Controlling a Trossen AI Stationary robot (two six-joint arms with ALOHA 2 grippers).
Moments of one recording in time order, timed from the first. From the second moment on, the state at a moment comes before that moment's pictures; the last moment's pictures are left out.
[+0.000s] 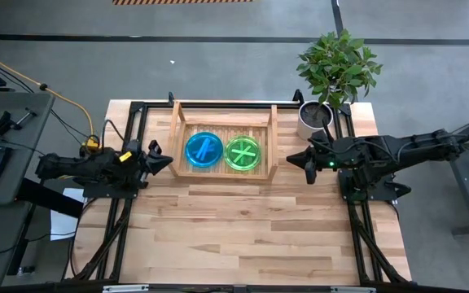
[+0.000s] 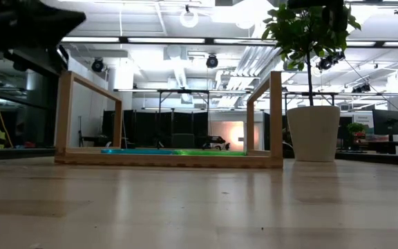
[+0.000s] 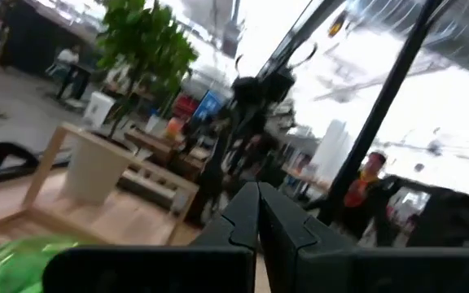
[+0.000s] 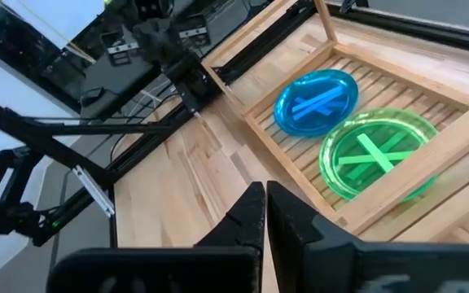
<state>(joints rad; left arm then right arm) -0.09 0.01 0.01 0.31 -0.16 -0.42 0.18 0.86 0.88 -0.45 0.31 0.75</state>
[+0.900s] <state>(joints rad) 0.06 0.02 0.01 0.01 -0.08 -0.34 0.39 0.64 0.88 -0.73 0.22 0.56</state>
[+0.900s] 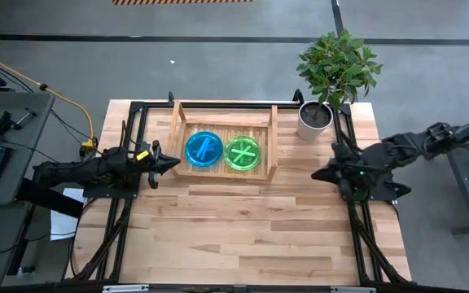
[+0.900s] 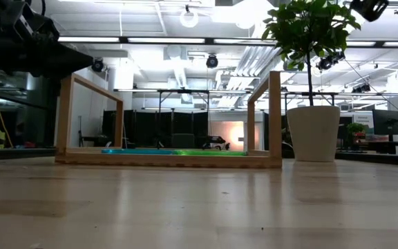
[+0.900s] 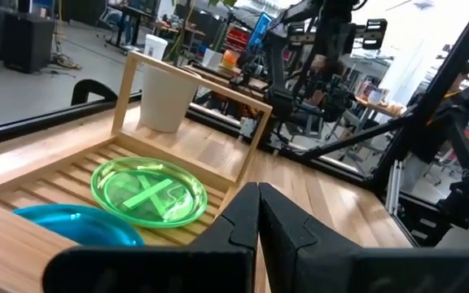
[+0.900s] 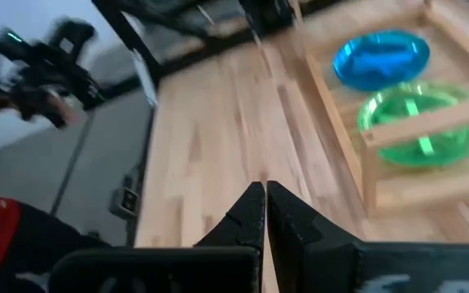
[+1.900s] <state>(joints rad) 0.06 0.05 0.01 0.00 -0.01 -0.15 0.51 0.32 0.31 -0.09 0.45 0.52</state>
